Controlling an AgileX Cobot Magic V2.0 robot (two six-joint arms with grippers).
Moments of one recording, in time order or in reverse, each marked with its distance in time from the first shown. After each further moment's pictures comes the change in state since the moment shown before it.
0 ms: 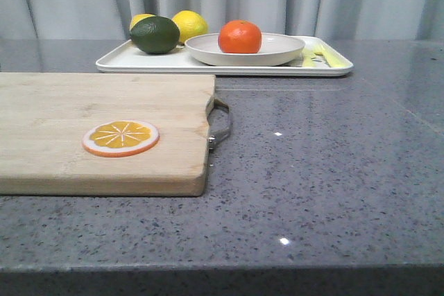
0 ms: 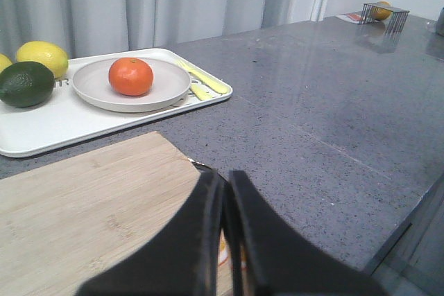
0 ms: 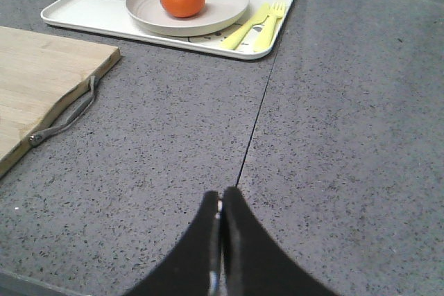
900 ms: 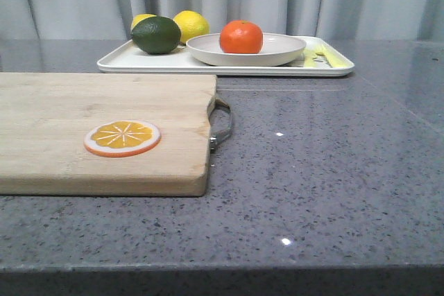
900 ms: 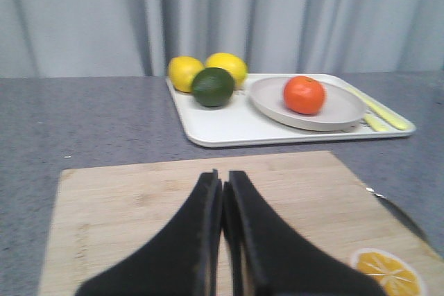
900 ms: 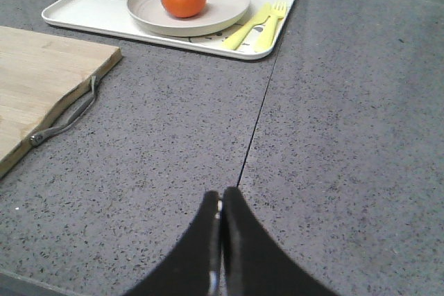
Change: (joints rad) left arm 0.442 -0.089 0.174 0.013 -0.150 0.000; right arm 0.000 0.000 0.000 0.000 0.000 0.000
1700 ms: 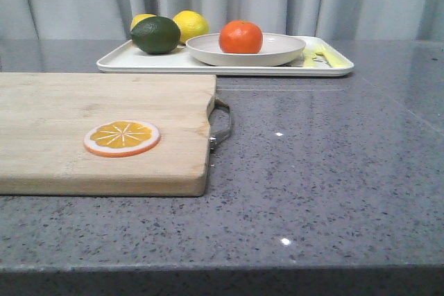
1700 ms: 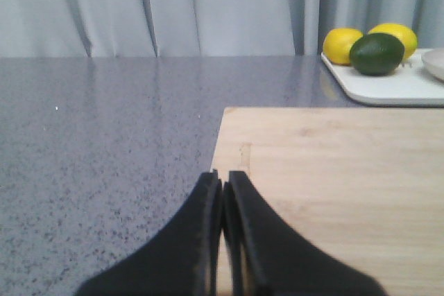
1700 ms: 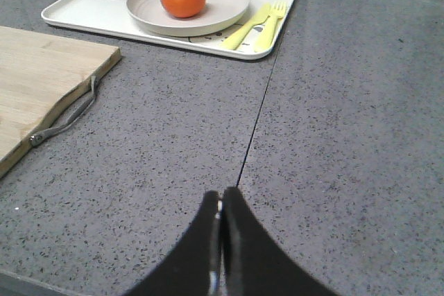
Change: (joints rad) left arm 0.305 -0.258 0.351 0.109 -0.137 0.005; right arm 0.000 0.000 0.000 0.000 0.000 0.000
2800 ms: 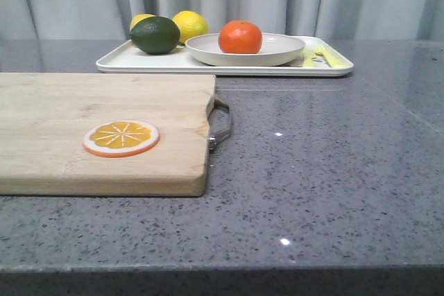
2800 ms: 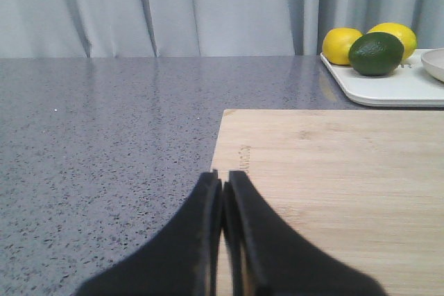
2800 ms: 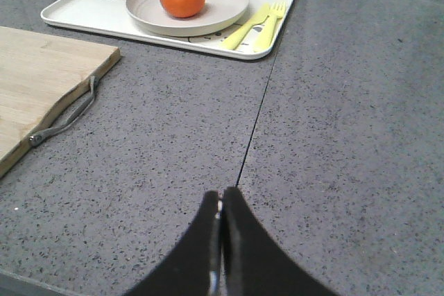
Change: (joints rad) left arm 0.000 0.000 0.000 0.000 -0.009 0.000; right arm 0.000 0.000 0.000 0.000 0.000 0.000
